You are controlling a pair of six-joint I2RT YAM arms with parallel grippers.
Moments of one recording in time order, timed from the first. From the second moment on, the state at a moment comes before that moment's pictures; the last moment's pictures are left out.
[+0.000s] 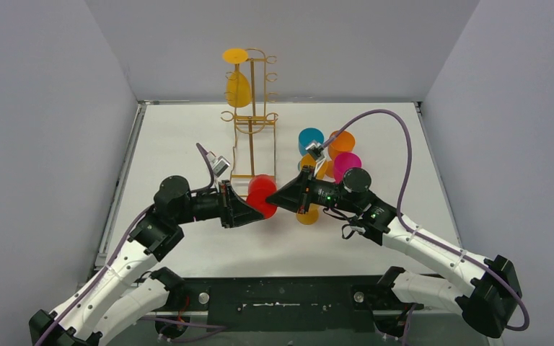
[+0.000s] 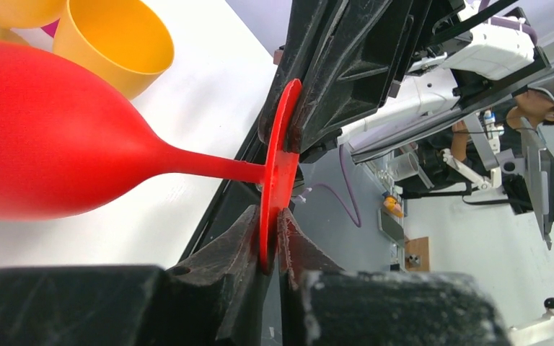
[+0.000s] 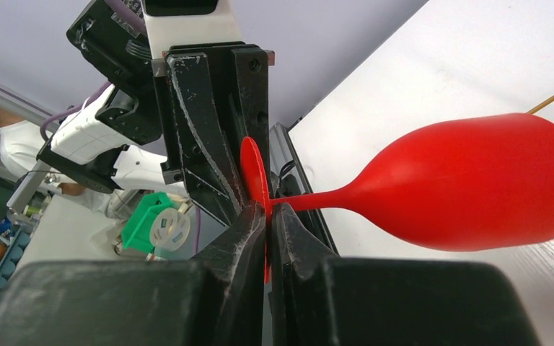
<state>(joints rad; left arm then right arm) -0.60 0.76 0.67 -0.05 0.72 -0.75 0.80 1.06 0.75 0.31 -0.53 0.77</state>
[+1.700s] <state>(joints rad) -0.61 0.33 0.37 0.15 0.62 -0.50 0.75 0.89 0.91 -0.10 -0.11 0.66</state>
